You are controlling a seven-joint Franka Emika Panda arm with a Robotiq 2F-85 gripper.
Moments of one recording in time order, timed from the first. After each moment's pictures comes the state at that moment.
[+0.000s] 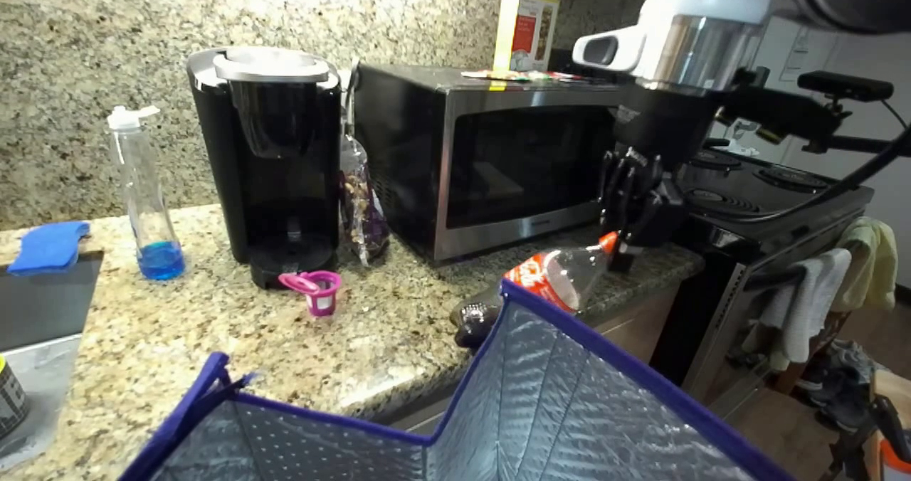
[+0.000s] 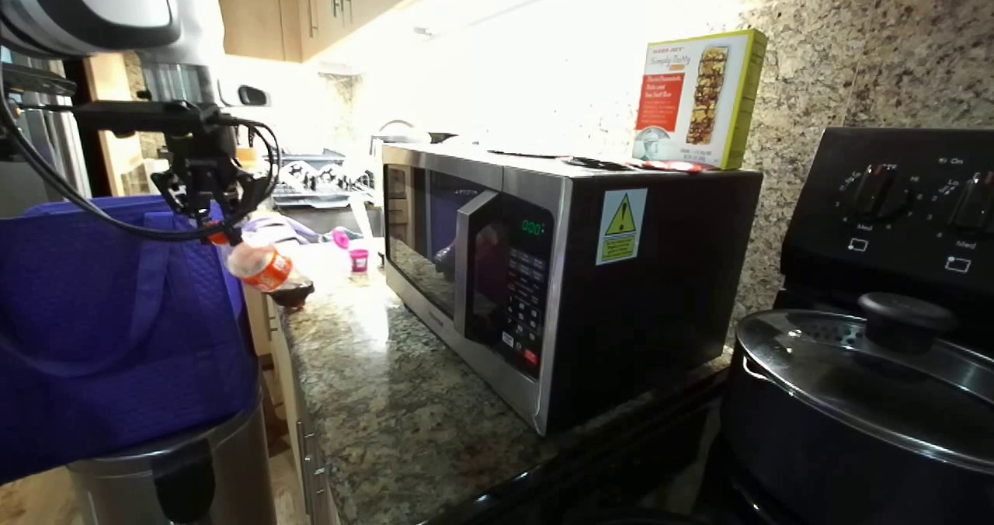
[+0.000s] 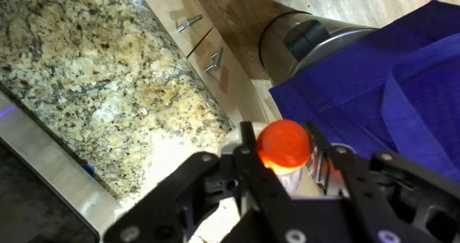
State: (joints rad) arm 0.19 -0.20 0.21 -2.35 0.03 2.23 -0.36
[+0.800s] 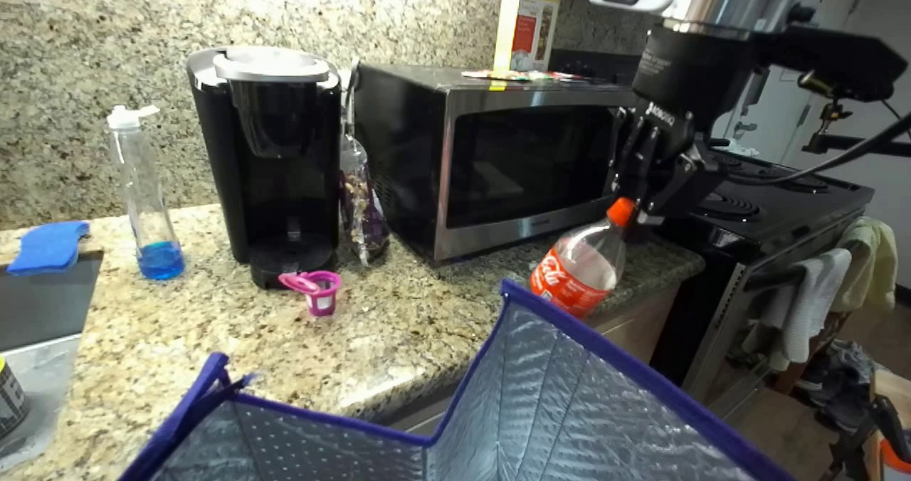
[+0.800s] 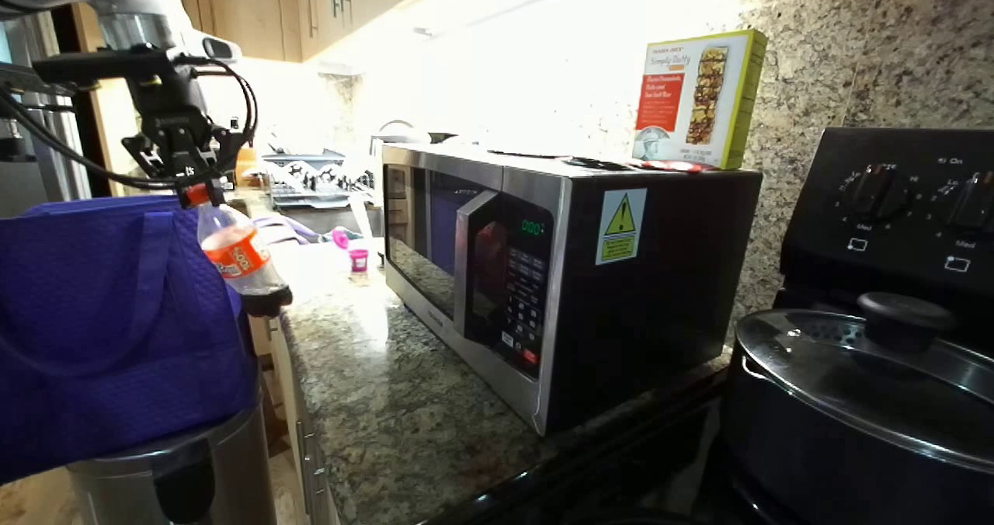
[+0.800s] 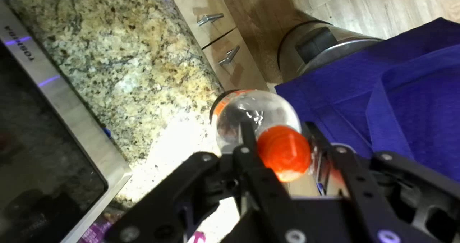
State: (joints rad) arm 0.24 -0.26 0.25 -2.29 -0.09 2.12 -0.31
